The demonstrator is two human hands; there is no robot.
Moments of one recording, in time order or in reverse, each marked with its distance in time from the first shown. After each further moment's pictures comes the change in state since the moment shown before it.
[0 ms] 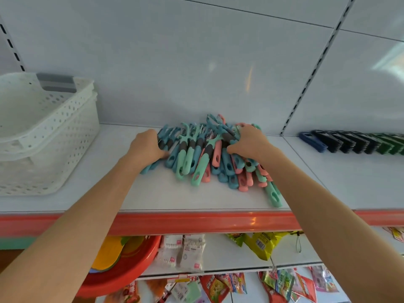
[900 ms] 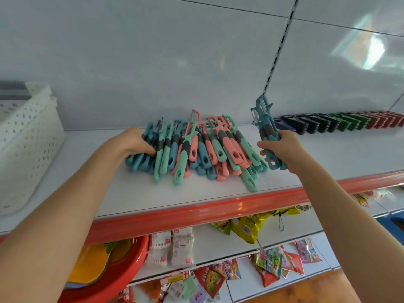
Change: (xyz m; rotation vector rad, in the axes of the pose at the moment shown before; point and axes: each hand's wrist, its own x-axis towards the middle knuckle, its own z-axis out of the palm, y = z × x) left_hand 0.019 0.023 -0.002 -0.115 -0.293 -0.063; right_hand -0.058 0.097 -0.025 0.766 0.220 0.324
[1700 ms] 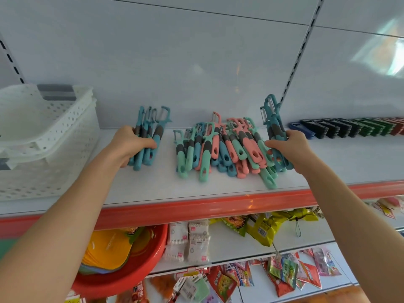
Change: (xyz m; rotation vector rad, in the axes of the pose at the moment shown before) left_hand -0.043 -0.038 -0.023 -0.563 0.232 -0.023; right_hand -0.012 -0.011 0.025 0.024 0.018 -0.063
